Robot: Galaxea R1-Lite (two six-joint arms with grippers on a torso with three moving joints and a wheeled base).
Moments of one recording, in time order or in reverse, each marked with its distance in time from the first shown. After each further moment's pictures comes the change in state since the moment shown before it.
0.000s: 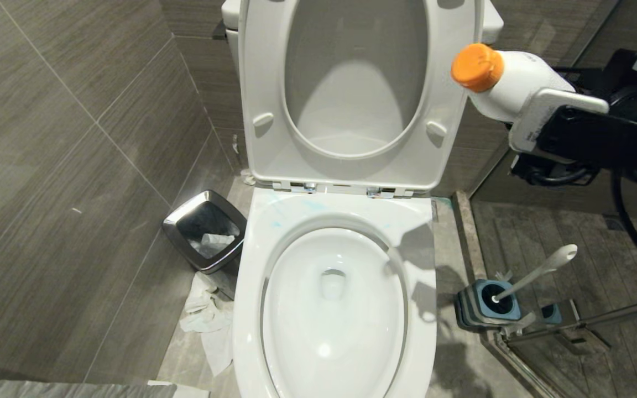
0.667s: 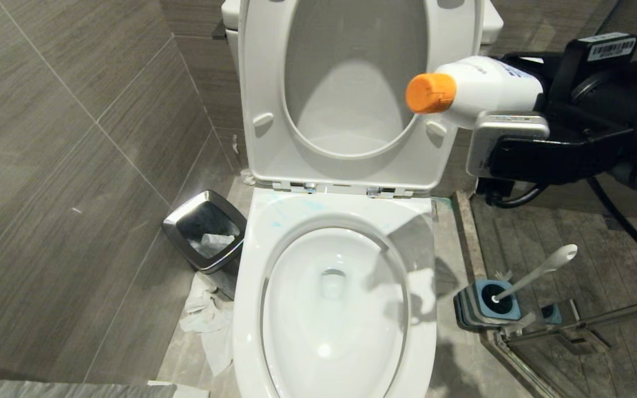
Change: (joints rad) left arm 0.000 0.000 0.000 0.000 0.000 0.000; right arm 0.108 0.057 -0.060 -0.053 -0.082 -0.330
